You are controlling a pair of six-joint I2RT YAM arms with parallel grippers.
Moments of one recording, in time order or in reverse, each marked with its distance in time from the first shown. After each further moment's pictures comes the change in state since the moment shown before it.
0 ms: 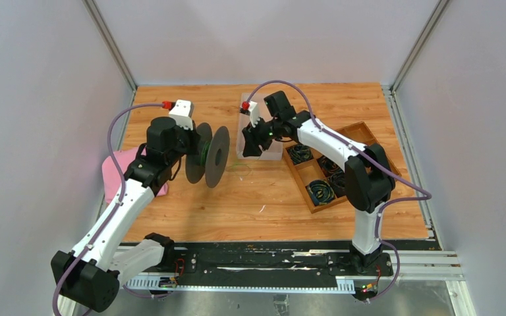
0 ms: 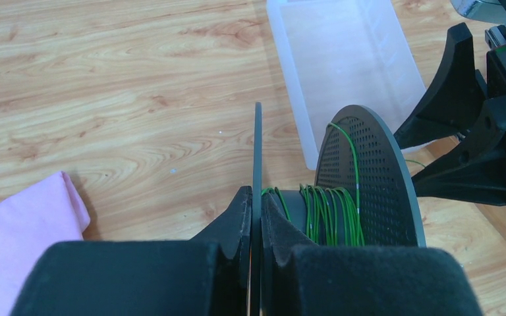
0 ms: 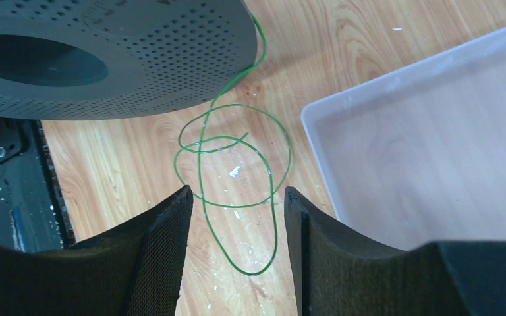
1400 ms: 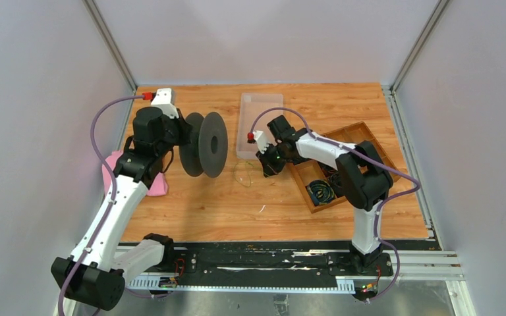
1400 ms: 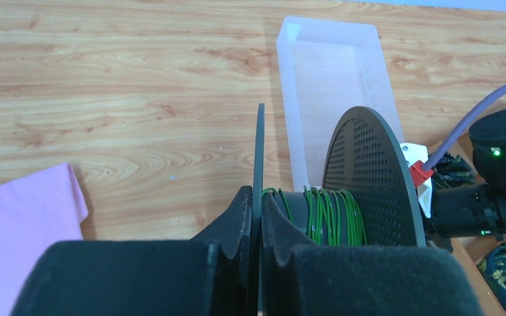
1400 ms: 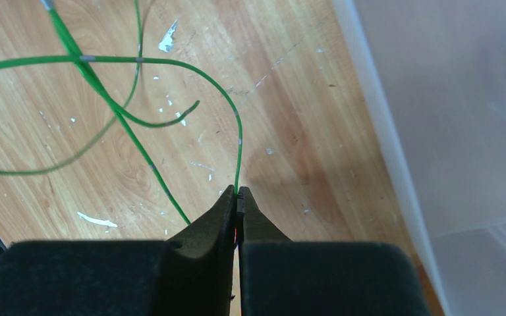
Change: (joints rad) left arm 0.097 0.009 0.122 -0.069 0.023 -0.127; right arm -0.007 0.032 -0.225 -0.058 0.185 -0.159
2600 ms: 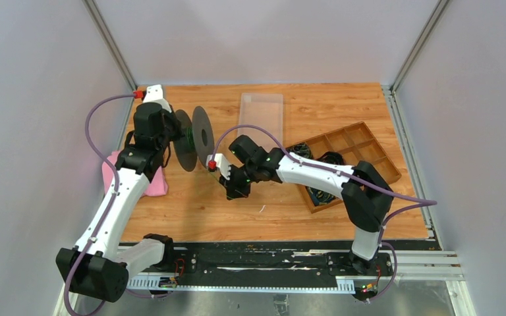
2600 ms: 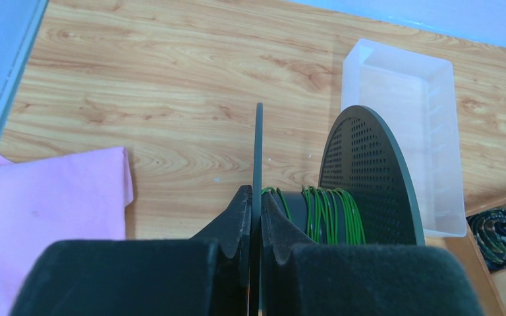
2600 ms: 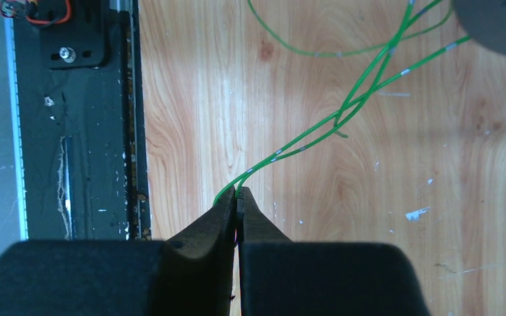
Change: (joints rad) left arm 0.048 0.065 0.017 0.006 -0.163 -0.055; right arm 0.377 -0.134 -0.007 0.096 -0.080 0.047
